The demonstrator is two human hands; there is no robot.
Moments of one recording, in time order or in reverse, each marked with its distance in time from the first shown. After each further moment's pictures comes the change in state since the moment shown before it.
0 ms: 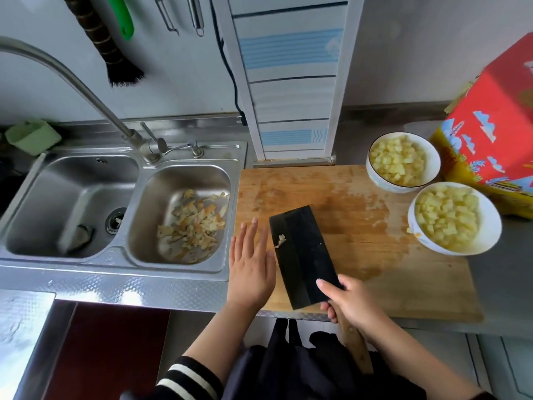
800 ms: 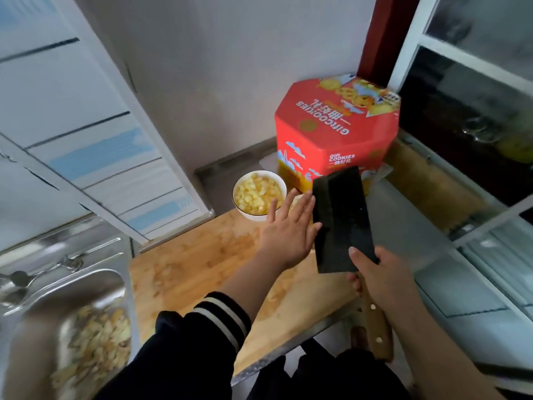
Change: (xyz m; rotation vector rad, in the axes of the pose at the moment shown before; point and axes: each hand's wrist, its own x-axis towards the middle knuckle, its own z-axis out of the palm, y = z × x) left_hand 0.112 0.262 0.039 0.273 -0.379 0.829; right_hand -0.116 -0.019 -0.154 0.264 0.779 -0.211
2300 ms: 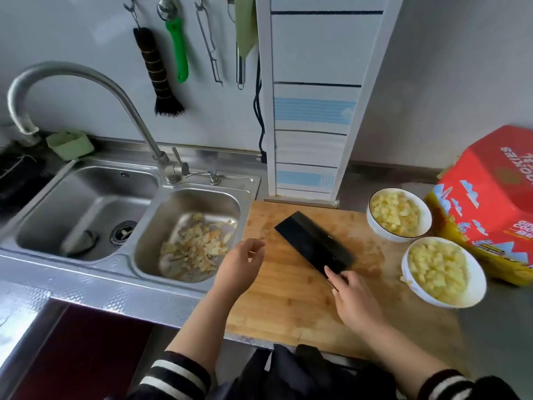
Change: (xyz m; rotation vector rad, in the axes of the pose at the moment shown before) left_hand -0.257 -0.130 0.024 -0.800 0.397 -1.069; right_hand 0.036 0.071 0.193 -1.104 -0.604 -0.820
